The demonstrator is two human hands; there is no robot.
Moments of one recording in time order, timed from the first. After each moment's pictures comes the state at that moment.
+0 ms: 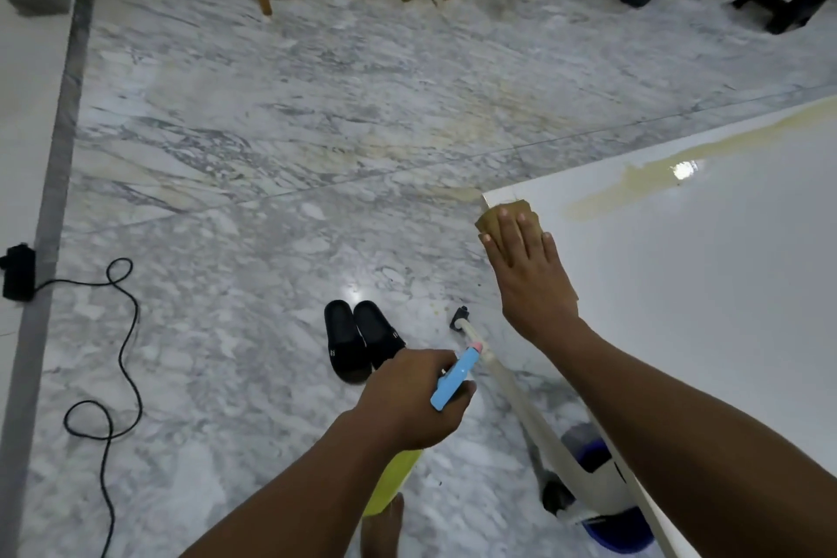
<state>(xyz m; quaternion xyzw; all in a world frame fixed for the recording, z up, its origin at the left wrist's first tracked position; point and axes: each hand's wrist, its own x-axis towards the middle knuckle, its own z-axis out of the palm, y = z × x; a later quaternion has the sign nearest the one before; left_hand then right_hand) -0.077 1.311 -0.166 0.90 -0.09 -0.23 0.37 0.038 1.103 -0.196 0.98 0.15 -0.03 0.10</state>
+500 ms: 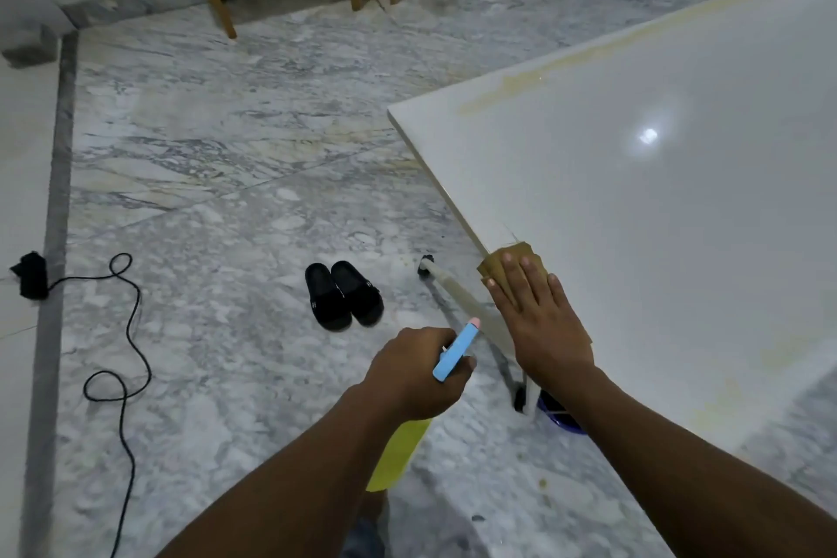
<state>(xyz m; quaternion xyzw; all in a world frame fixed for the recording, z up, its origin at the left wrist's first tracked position) -0.291 1.200 -0.143 0.90 -0.13 -0.23 0.34 -0.276 0.976 -0.201 0.99 0.14 0.04 0.07</state>
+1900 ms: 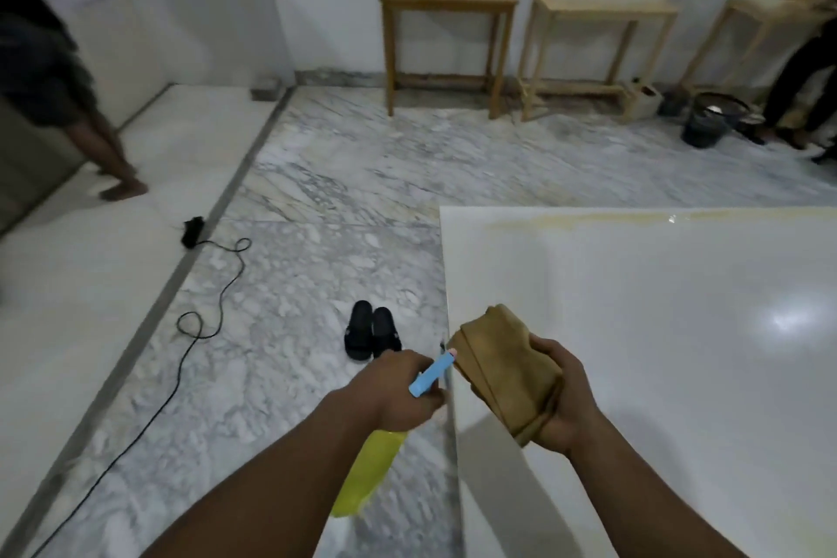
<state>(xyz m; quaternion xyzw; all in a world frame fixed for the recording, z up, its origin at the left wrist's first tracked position) -0.325 1.091 0.008 0.91 0.05 -0.19 0.36 -0.261 0.867 0.020 0.40 -0.23 -0.40 -0.79</state>
